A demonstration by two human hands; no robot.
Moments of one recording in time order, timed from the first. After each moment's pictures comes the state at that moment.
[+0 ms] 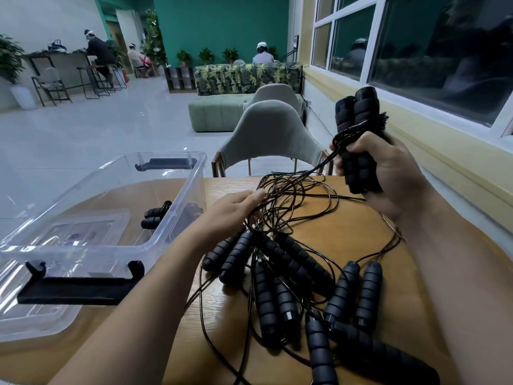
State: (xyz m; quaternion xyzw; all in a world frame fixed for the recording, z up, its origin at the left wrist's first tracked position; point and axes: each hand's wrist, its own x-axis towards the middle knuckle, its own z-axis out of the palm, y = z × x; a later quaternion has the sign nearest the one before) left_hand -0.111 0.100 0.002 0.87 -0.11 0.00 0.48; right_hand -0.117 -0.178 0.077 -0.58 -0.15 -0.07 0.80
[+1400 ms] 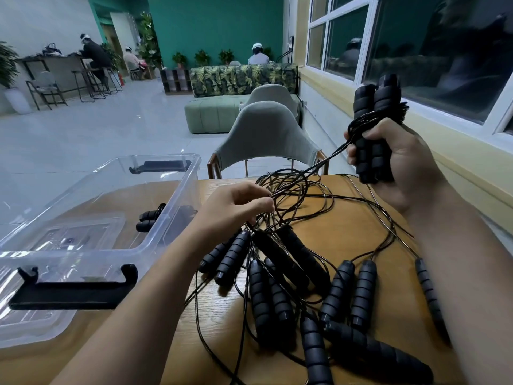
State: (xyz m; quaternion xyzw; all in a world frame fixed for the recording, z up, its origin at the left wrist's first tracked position) left_hand -0.126 0.087 0.014 0.81 -0.20 0.07 0.54; right_hand -0.116 -0.199 0.087 -0.53 -0.12 -0.10 0.83
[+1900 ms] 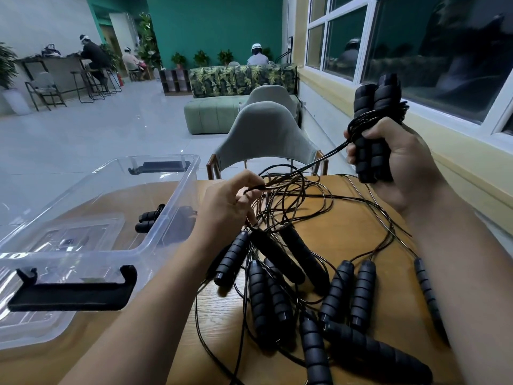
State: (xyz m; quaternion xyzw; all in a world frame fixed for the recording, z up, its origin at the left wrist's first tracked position) left_hand -0.120 0.081 0.004 0.83 -0.19 0.21 0.48; right_hand -0.117 -0.199 0.089 -0.53 -0.12 -0.11 0.83
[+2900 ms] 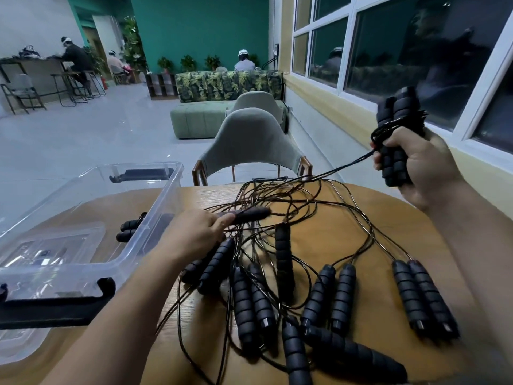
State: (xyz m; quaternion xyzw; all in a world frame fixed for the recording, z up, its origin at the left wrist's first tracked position) left_hand -0.104 0.116 -0.011 0.98 -0.10 0.09 0.17; right_hand -0.115 -0.273 0.097 -0.62 -0.04 -0.19 0.76
